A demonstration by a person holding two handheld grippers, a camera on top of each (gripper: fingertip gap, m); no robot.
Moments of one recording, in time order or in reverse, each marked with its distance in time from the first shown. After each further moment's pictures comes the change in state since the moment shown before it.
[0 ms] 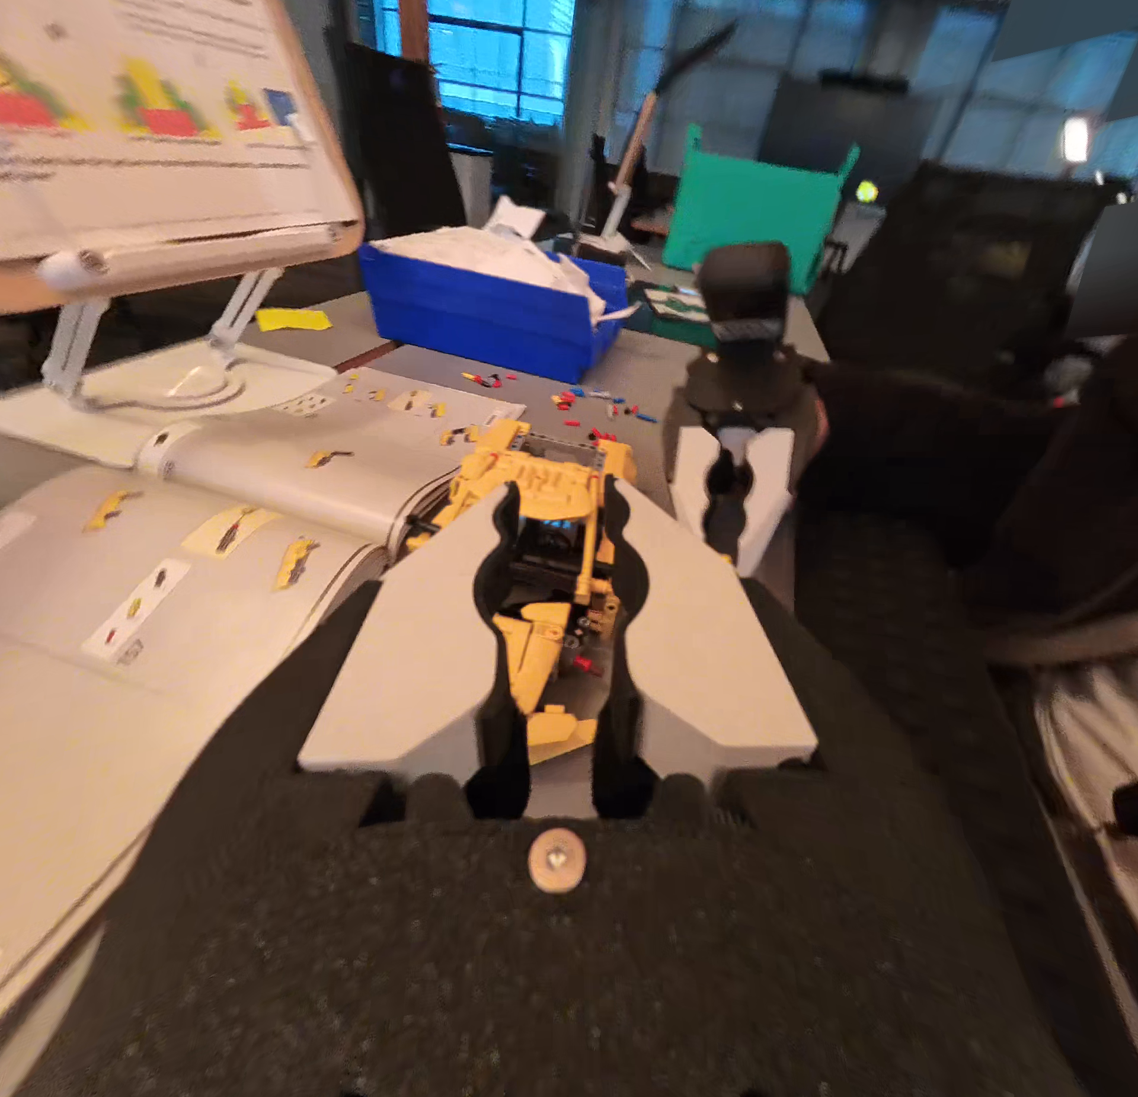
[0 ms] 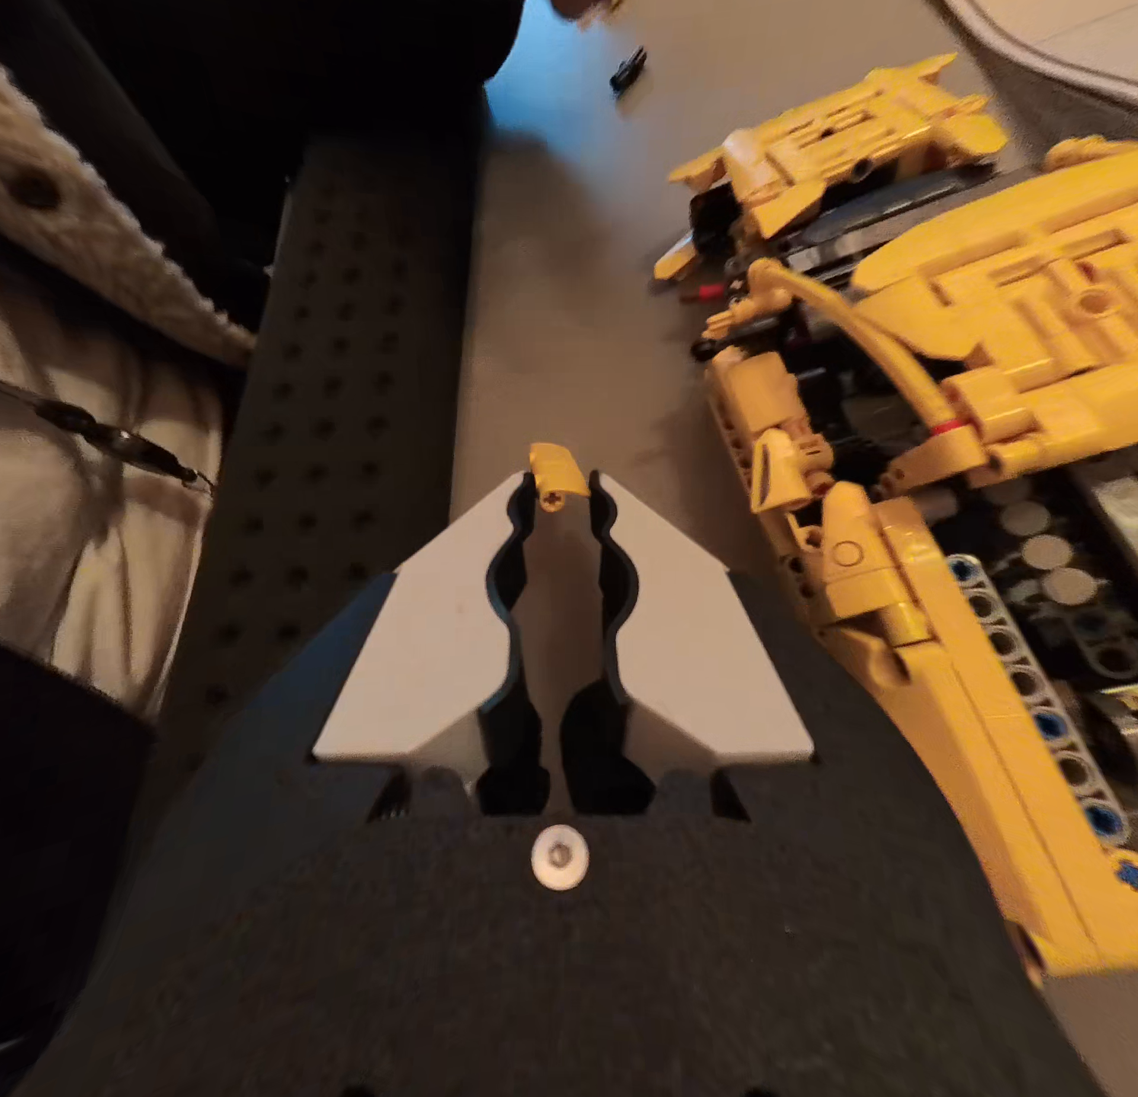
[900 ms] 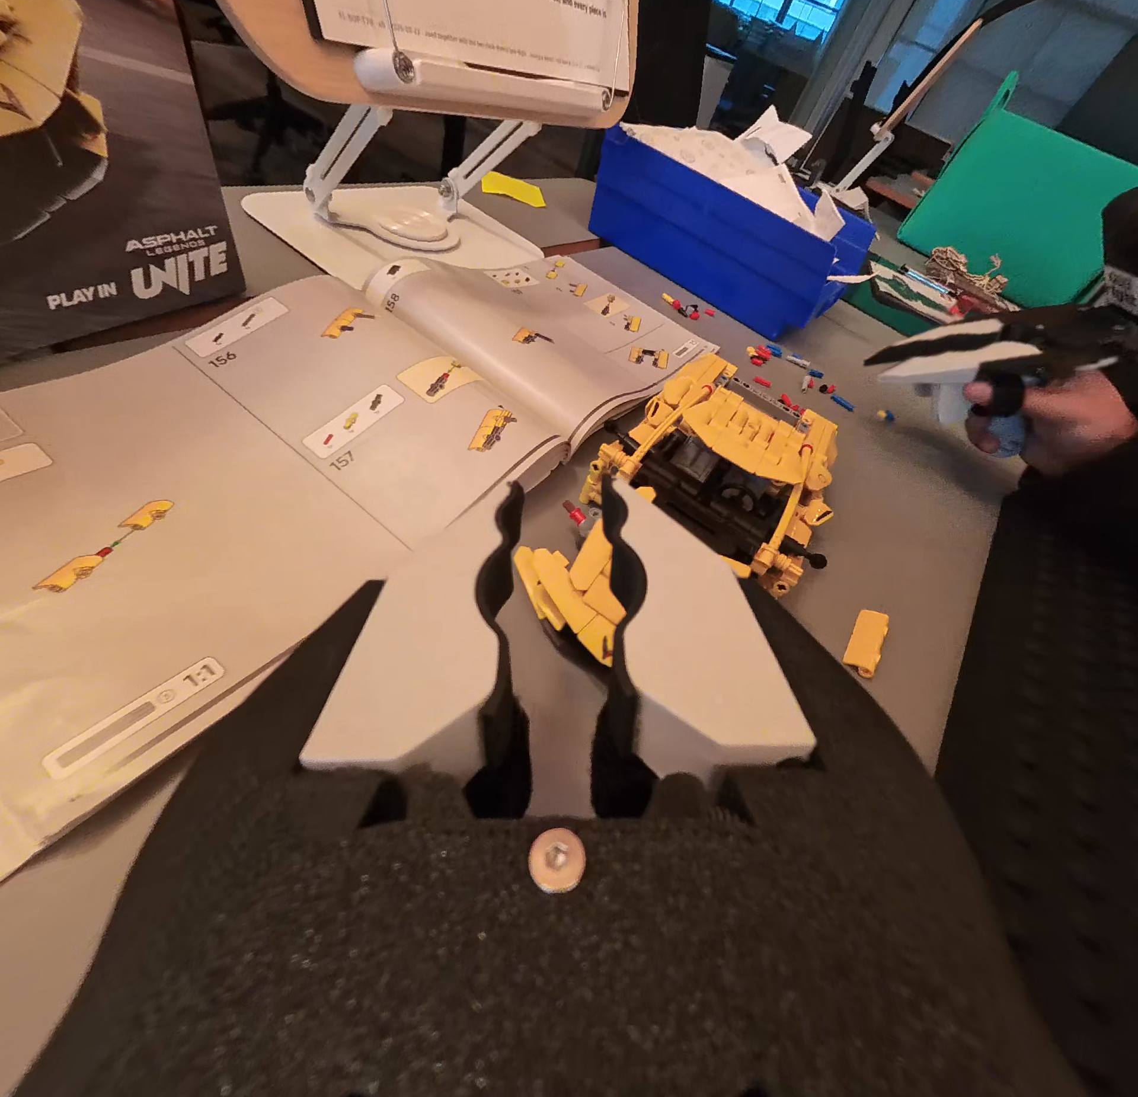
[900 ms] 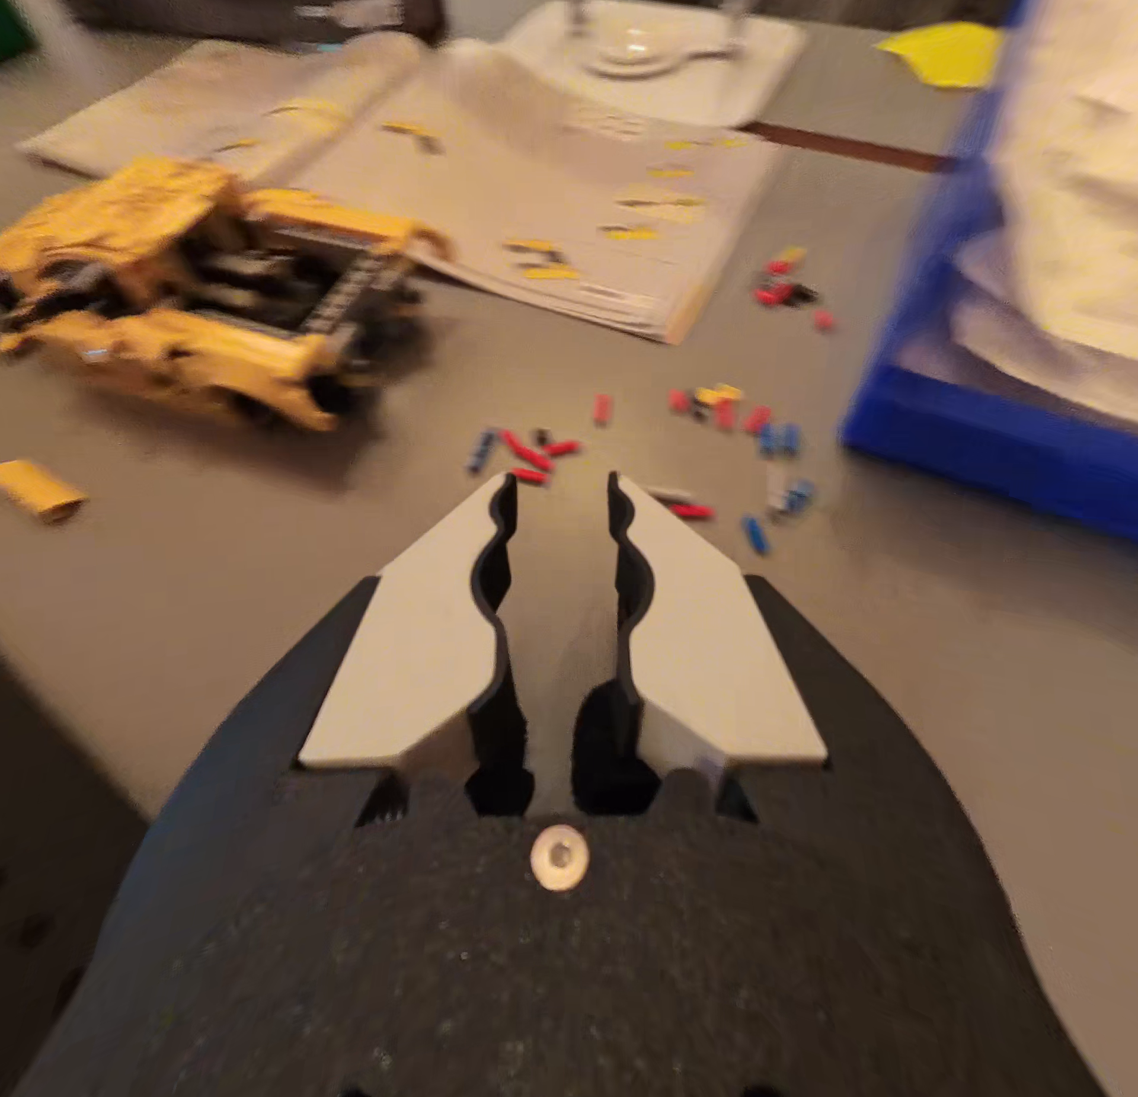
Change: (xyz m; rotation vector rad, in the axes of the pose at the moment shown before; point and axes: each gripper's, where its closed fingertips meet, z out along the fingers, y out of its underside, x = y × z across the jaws) left arm -0.084 0.038 -0.019 -0.112 -0.338 -0.218; right arm 0.099 0.101 -0.214 0.277 0.924 0.385
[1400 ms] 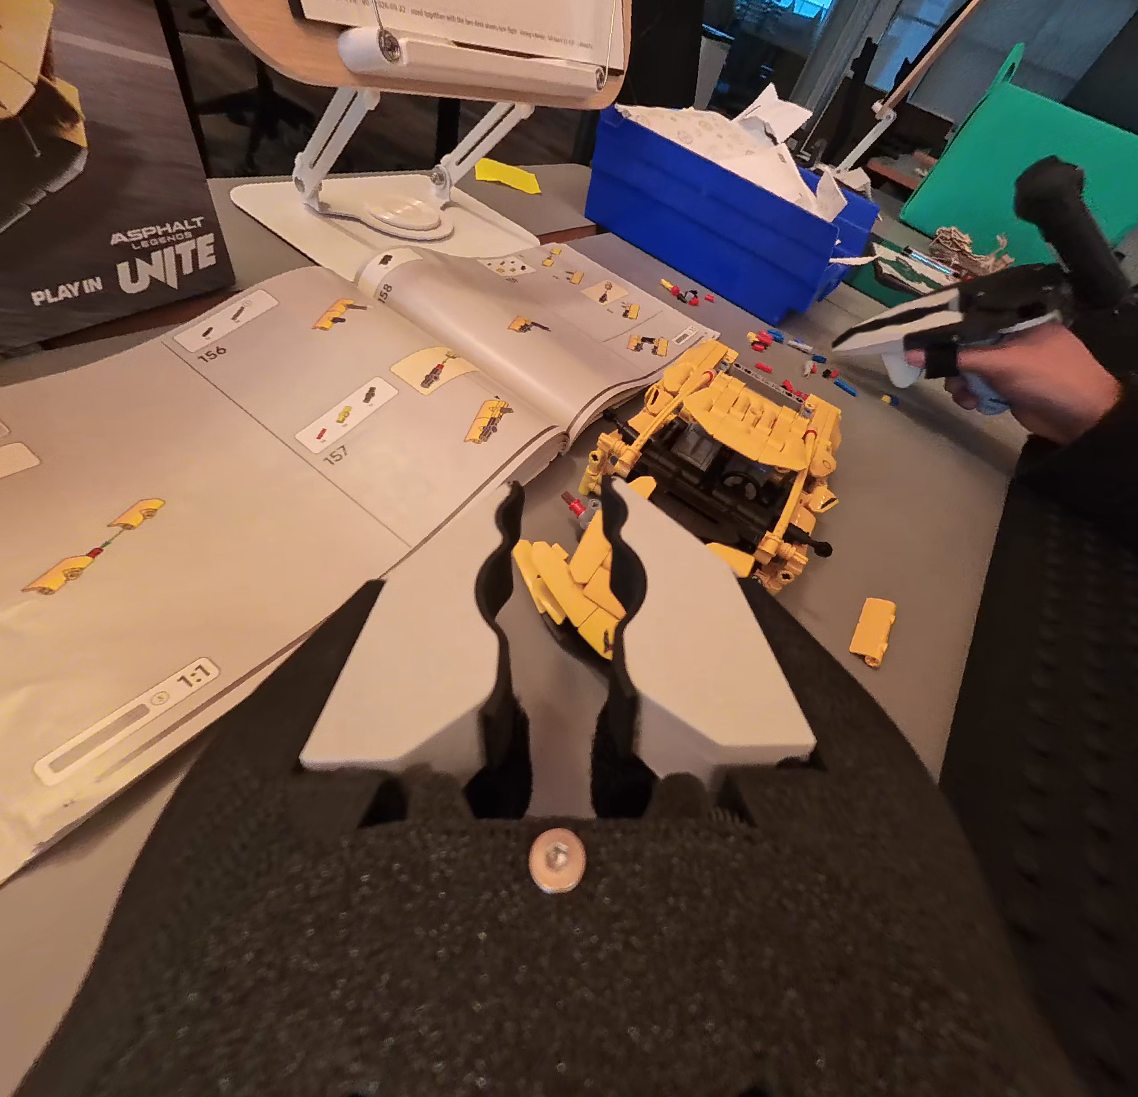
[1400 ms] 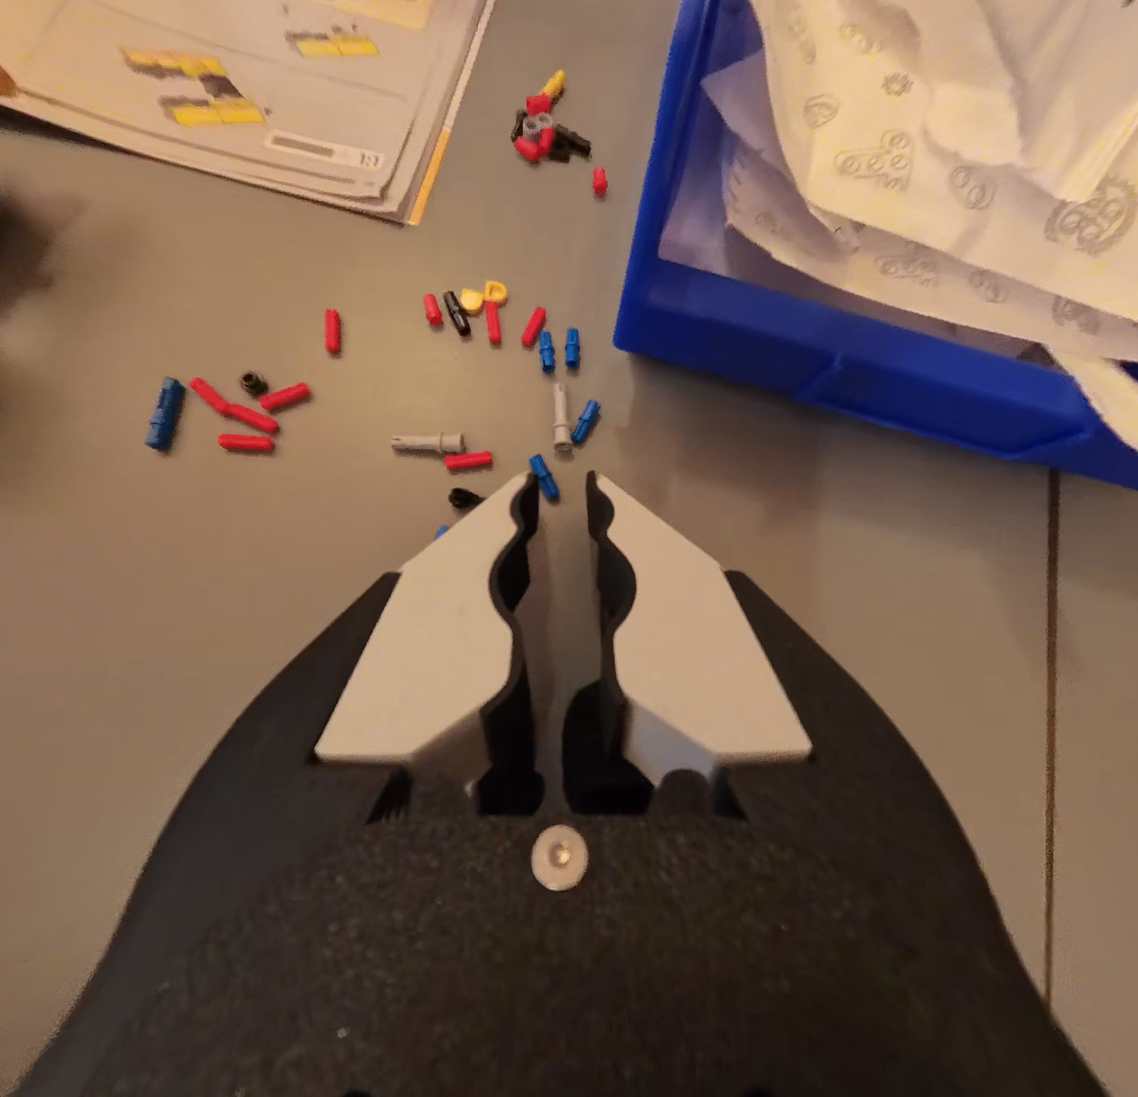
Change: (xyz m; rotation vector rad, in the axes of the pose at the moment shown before) left arm 0.001 0.005 0.003 -0.017 0.005 0.017; right arm 0.081 0.030 0.012 -0.242 0.296 0.009
